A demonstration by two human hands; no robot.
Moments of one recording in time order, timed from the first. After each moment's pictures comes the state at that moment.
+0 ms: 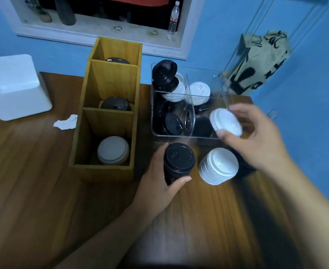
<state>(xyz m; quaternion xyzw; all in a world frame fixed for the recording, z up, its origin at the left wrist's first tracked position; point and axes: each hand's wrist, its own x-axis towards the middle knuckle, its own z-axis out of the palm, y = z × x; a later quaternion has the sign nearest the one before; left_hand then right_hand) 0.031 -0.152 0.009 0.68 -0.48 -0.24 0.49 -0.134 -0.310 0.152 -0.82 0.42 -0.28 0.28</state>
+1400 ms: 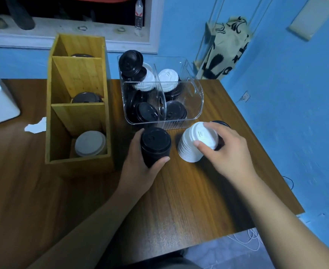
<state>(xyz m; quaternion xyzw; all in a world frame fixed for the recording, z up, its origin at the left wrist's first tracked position) 0.029 -0.153 0.011 0.68 -0.49 -0.23 0.50 -0.186 -0.256 0.087 -0.80 0.49 -0.30 0.17</state>
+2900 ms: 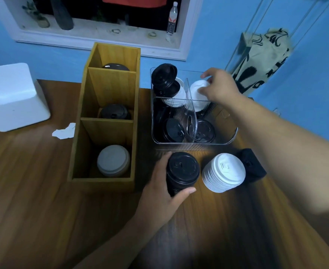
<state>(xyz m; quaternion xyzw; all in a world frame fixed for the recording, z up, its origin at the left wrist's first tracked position) 0.032 -0.152 0.011 0.68 -0.49 -0.25 0.49 -0.002 -0.477 0.132 -0.83 0.51 -0.16 0.18</state>
